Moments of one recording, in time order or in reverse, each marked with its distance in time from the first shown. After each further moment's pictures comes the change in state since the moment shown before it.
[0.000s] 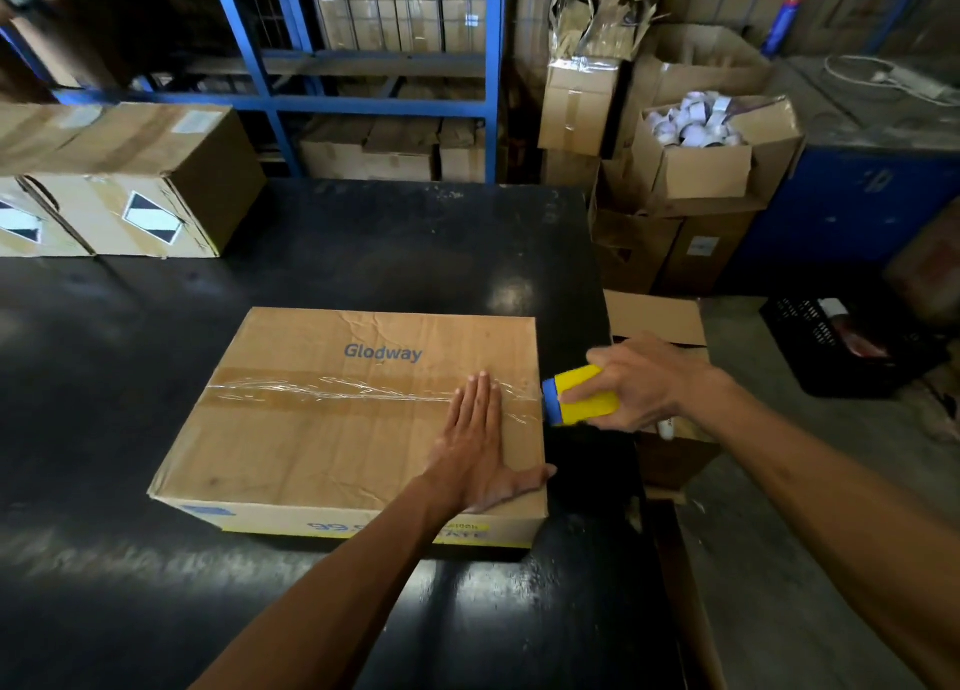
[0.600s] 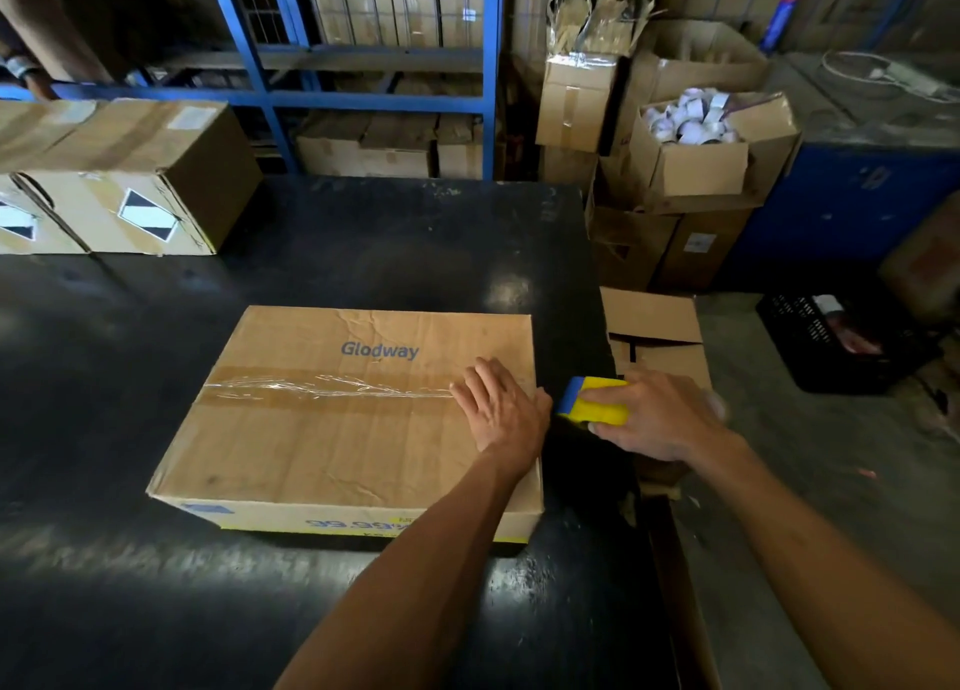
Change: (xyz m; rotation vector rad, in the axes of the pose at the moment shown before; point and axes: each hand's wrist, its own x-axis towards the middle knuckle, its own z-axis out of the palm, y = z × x) left_hand 0.047 0.059 -0.017 -0.212 0.136 -0.456; right_hand -0.027 -0.023 0.048 0.281 0.064 0.483
